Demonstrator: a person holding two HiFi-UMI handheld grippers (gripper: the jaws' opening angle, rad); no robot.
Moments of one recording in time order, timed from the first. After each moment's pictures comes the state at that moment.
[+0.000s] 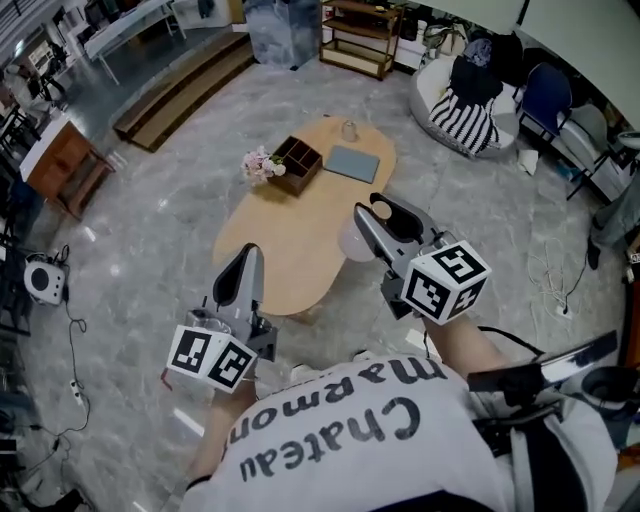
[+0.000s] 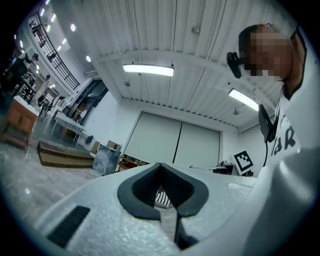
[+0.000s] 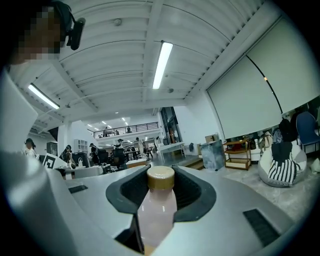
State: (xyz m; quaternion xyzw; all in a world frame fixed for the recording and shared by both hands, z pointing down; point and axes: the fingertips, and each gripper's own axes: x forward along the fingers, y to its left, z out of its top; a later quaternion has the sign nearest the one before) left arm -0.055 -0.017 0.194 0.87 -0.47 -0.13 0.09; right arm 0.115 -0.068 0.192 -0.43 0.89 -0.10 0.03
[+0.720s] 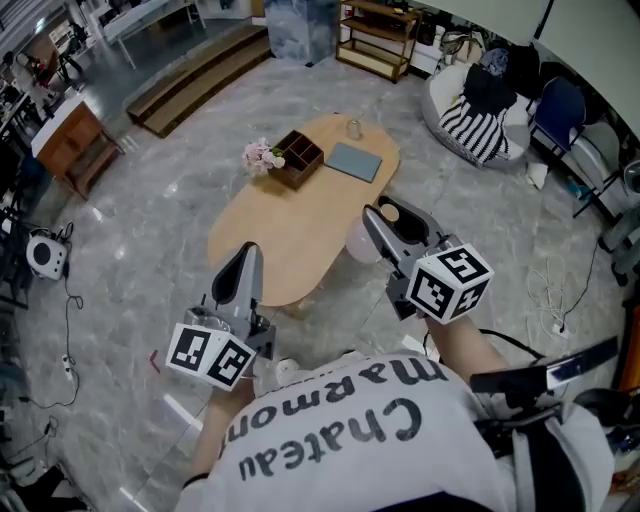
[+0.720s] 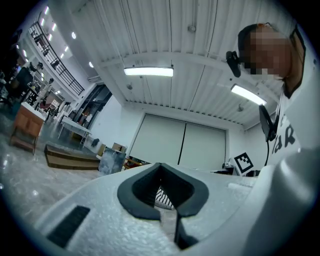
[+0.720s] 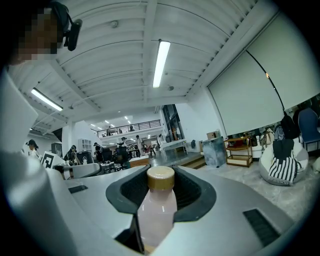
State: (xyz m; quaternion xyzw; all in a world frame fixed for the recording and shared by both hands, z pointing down) left arm -0.012 0.006 0.203 0.85 -0.50 -0.14 0.09; right arm 0.169 -0.060 0.210 -0.41 0.90 -0.11 0.02
